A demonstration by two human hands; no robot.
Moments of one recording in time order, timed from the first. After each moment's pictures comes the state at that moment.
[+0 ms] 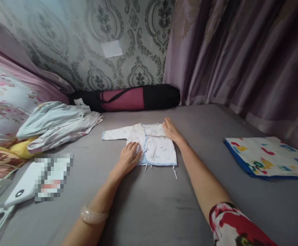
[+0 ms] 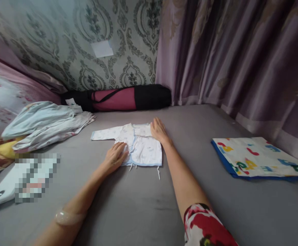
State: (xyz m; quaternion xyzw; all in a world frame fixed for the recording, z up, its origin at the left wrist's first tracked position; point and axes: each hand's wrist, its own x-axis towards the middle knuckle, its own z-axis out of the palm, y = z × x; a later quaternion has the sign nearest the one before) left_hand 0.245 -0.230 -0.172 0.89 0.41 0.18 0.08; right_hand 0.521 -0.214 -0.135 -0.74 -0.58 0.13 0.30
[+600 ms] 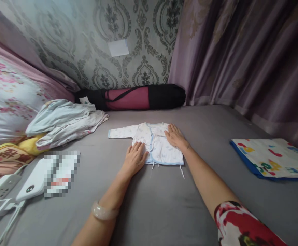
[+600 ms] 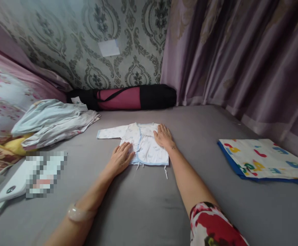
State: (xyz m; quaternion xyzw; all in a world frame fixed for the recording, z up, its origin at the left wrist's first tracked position) left_hand 0.247 -0.245 -0.162 0.89 0.44 0.13 0.06; right_hand 0.513 -0.217 -0.173 -0.77 -0.63 0.02 0.07
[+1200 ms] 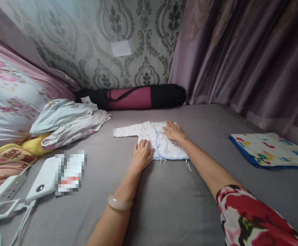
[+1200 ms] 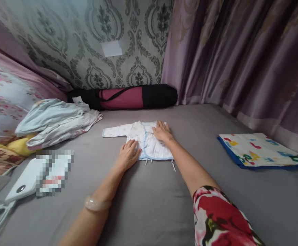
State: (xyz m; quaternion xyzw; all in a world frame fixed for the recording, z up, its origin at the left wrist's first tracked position) left_hand 0.244 -0.245 -0.159 0.88 0.44 0.14 0.08; right_hand 0.477 -0.204 -0.142 -0.79 -0.61 0.07 0.04
